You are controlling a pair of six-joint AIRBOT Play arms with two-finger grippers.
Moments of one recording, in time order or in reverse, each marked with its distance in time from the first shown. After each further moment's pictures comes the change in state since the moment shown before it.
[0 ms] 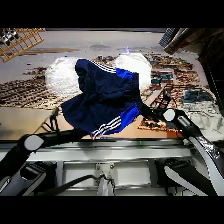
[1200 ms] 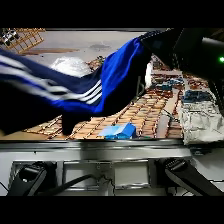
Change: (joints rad) left arm 0.194 0.187 1.047 0.406 -0.033 0.355; right arm 0.268 0.161 1.054 0.149 0.449 0.027
